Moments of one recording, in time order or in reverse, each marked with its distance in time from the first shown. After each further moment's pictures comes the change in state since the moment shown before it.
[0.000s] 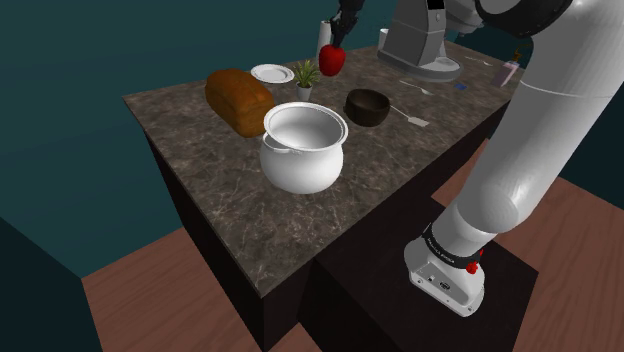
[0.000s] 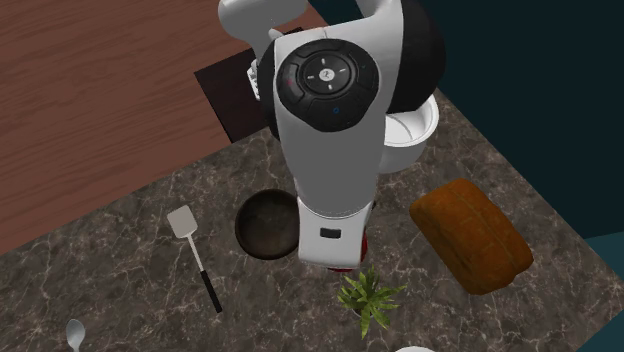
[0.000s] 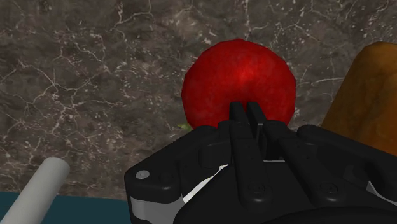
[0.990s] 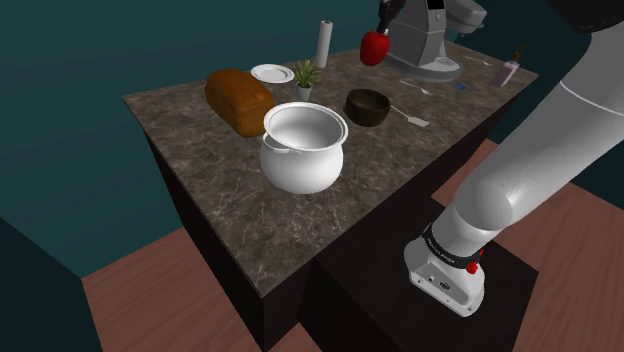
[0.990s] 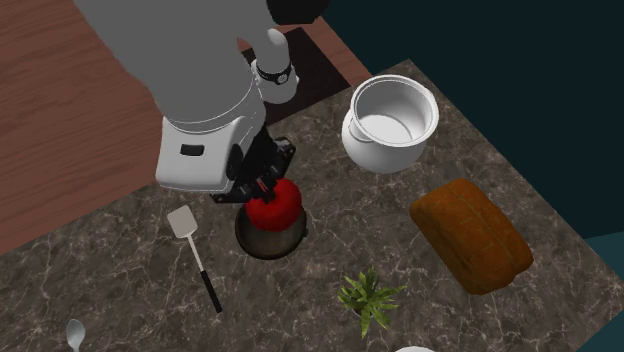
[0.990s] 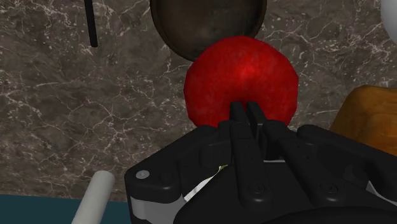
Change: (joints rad) arm -0.076 -0.245 -0.076 -0.120 -0.053 -0.129 -0.134
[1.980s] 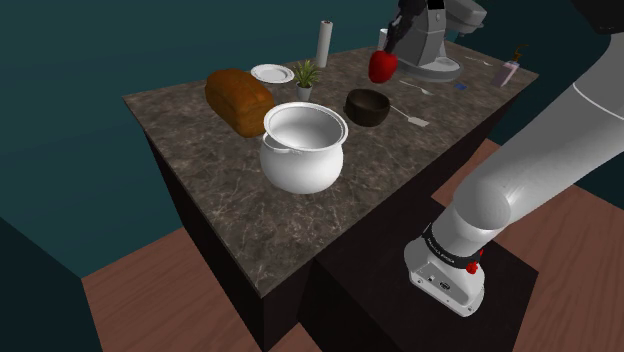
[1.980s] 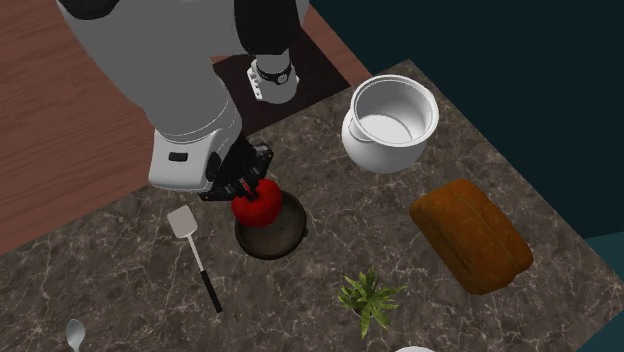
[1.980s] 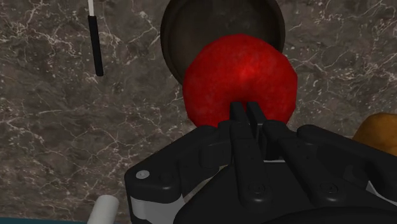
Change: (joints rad) arm -0.027 -0.074 -0.027 -0.206 -0.018 0.130 -0.062
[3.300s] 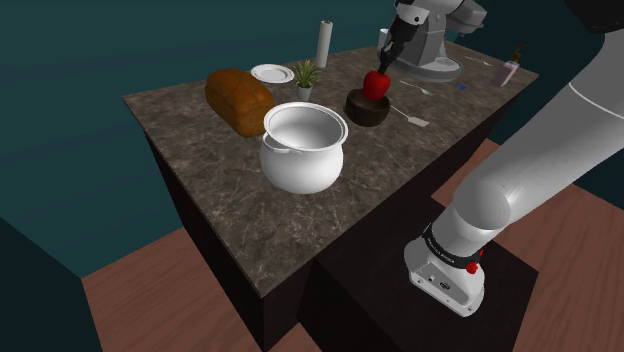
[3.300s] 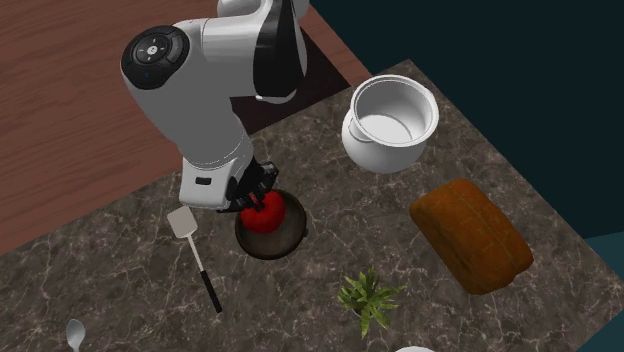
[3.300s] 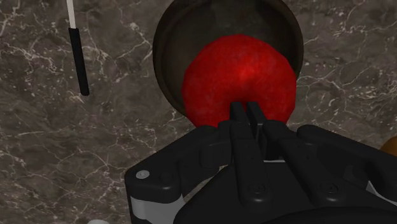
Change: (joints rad) arm 0.000 0.023 -0.004 -0.158 0.018 0.178 -0.026
